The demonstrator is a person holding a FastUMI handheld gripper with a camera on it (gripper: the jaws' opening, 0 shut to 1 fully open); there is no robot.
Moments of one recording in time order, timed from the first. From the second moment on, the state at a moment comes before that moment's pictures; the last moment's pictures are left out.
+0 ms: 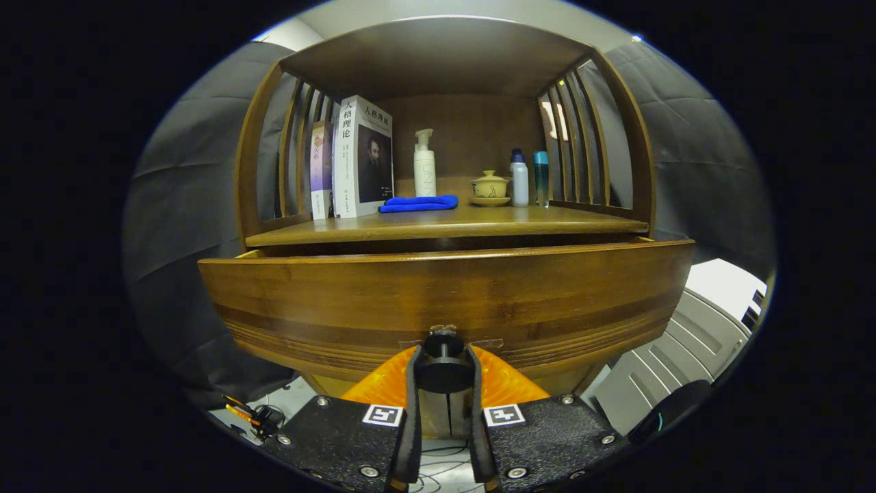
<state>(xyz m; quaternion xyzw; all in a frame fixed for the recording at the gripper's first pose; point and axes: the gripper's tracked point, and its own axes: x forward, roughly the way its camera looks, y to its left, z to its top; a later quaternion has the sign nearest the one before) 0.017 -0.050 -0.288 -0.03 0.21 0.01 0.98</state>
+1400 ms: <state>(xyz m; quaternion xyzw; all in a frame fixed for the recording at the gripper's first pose) -0.105 -0.040 -0.242 -0.02 0.19 0.06 0.98</state>
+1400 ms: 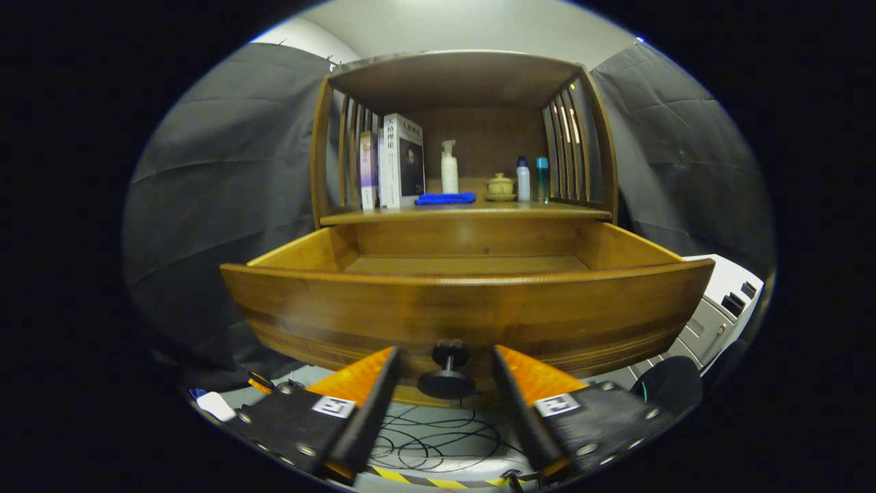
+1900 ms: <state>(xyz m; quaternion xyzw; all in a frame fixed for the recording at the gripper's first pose) -0.046 -0.015 -0.144 -0.05 0.19 0.06 0.98</state>
